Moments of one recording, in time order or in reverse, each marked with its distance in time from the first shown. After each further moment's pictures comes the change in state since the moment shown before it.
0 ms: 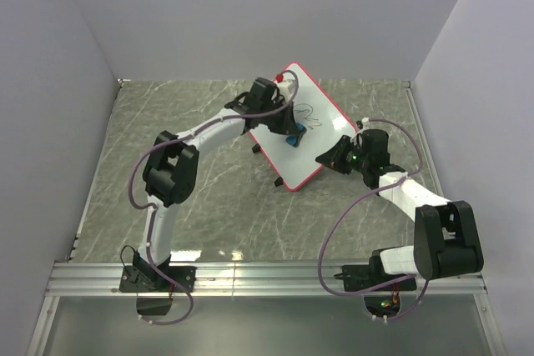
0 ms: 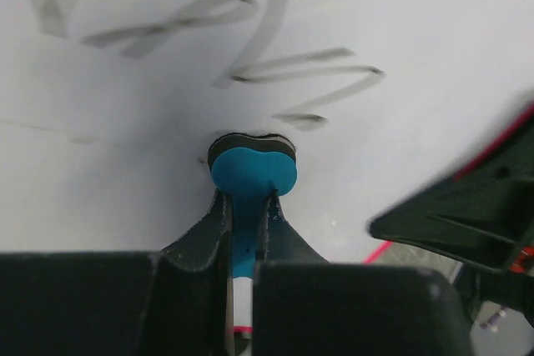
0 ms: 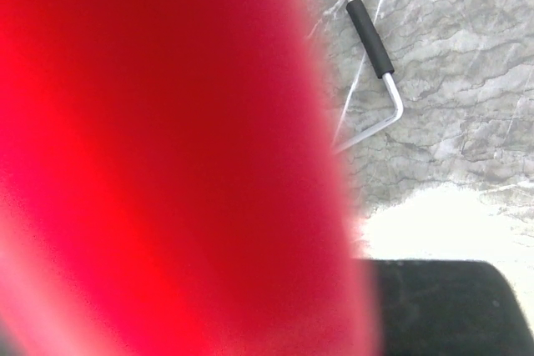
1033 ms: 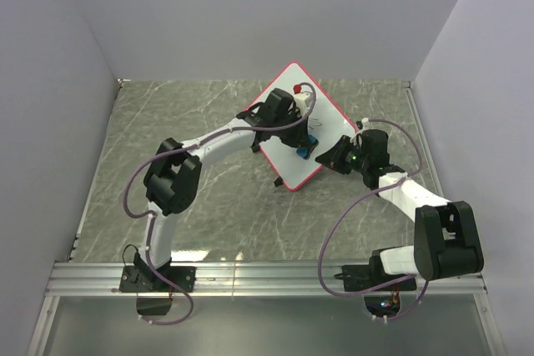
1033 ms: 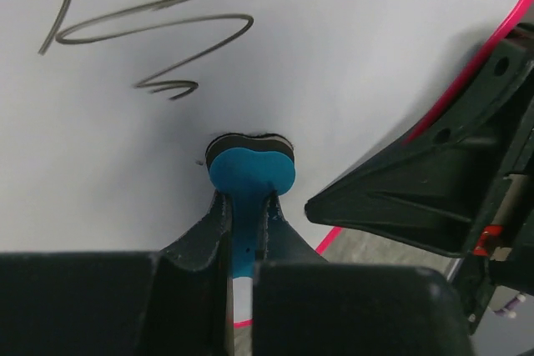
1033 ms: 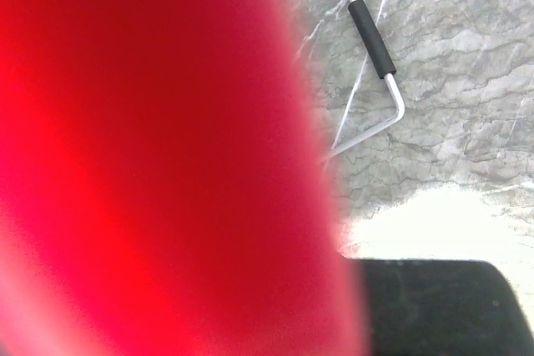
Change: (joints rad) left arm -0.098 -0.056 -0.058 0.004 -0.084 0.039; right arm 0.005 -0.010 -0.006 0.010 0.004 0.005
